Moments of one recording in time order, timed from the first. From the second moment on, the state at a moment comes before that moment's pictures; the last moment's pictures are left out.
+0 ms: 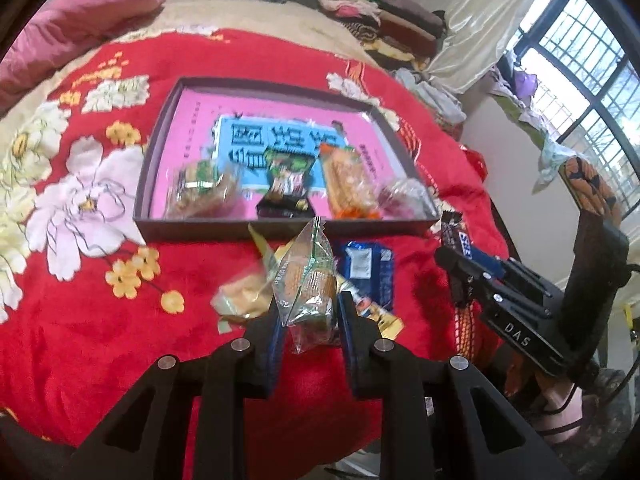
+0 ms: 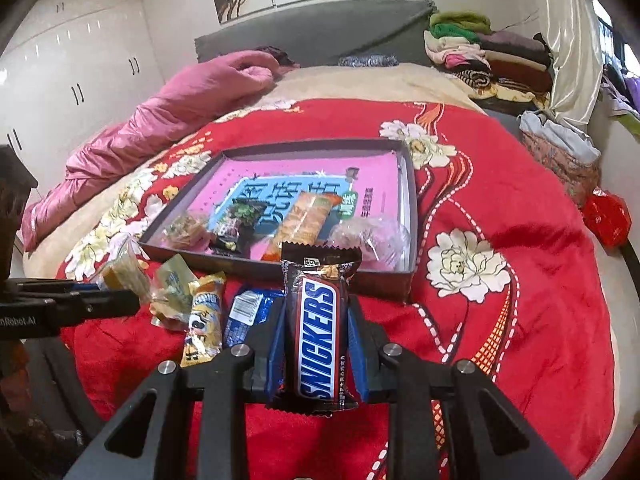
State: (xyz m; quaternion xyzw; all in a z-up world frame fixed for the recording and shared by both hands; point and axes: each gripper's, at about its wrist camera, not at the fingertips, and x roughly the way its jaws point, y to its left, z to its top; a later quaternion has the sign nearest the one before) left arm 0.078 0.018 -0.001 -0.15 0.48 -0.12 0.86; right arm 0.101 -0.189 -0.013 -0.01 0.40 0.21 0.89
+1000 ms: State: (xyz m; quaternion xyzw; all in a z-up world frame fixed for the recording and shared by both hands) left arm 0.080 0.020 0.043 -0.13 0.44 -0.09 0.88; right arm 0.099 -0.205 0.020 0.04 0.33 0.23 0.91
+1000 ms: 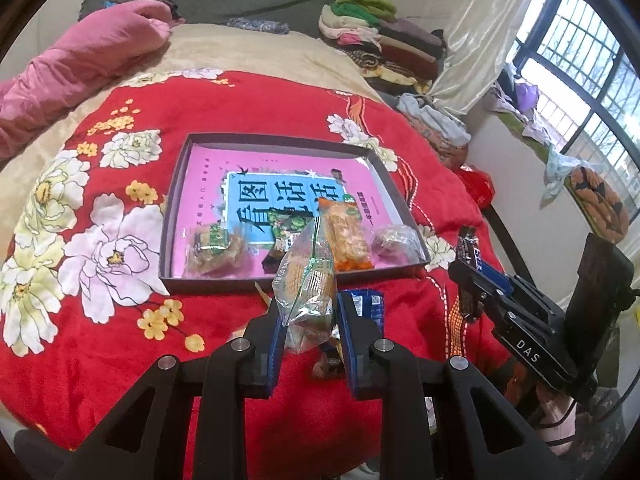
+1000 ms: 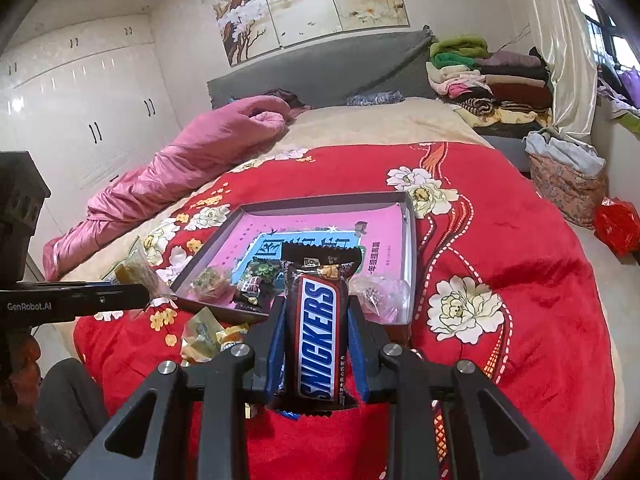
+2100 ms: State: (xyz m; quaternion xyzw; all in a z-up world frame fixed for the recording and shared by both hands) left arm 0.115 0.024 0.040 -0.13 0.44 -0.07 0.89; right arm 0.122 -0.216 0.023 0.08 0.32 0.24 0.91
